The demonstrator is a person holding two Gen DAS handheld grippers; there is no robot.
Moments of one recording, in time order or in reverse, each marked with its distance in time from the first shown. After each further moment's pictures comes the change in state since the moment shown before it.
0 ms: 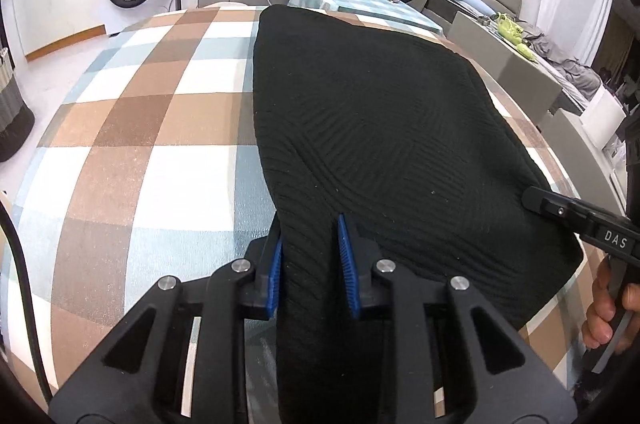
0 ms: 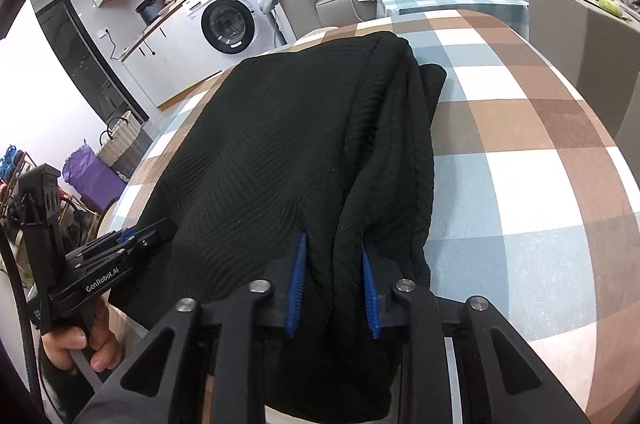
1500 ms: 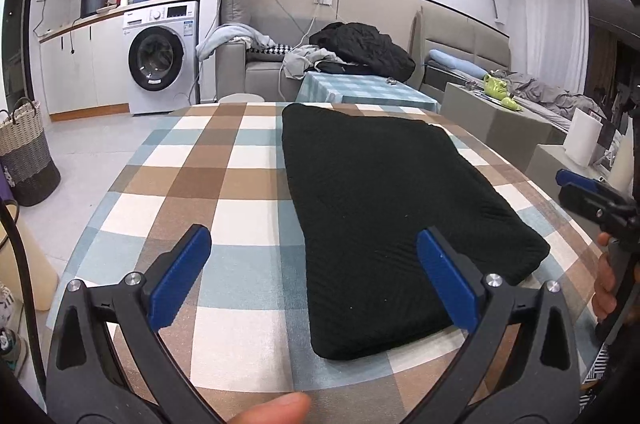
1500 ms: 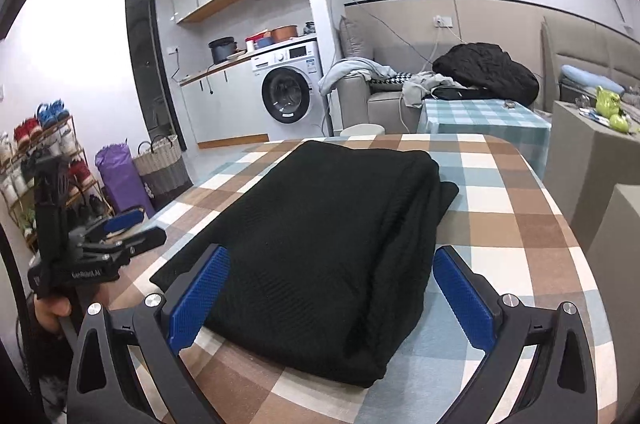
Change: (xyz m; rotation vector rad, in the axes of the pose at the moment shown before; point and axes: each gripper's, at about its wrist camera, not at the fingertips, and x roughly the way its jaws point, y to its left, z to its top) left arm -0.102 -0.002 -0.049 0.065 -0.363 0.055; right arm -0.077 0.030 -0.032 -0.278 -0.375 0.055
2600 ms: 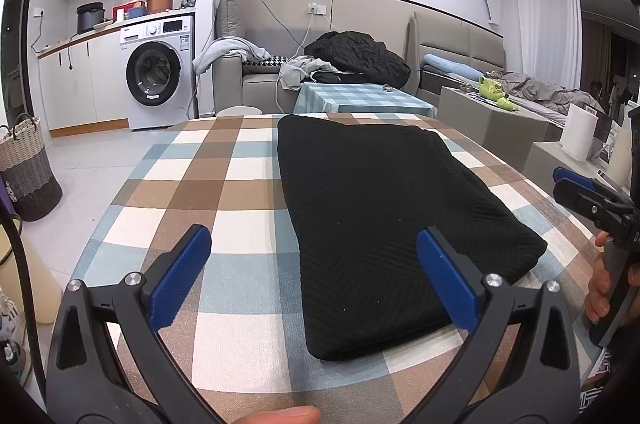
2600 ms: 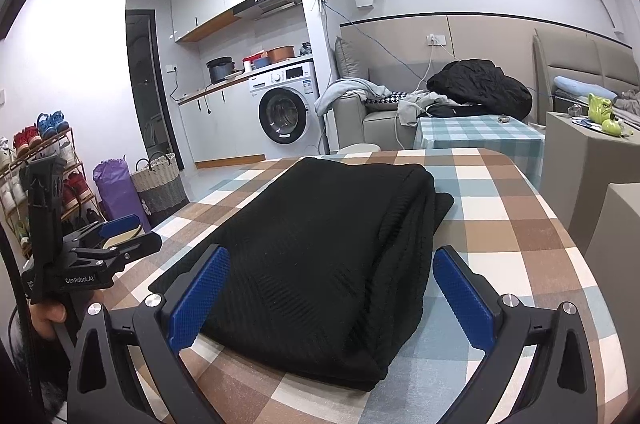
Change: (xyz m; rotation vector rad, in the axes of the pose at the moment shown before) left arm -0.007 -0.008 -0.001 0.035 -0.036 0.012; right arm -0.008 -0.007 -0.011 0.019 -0.080 -0.007
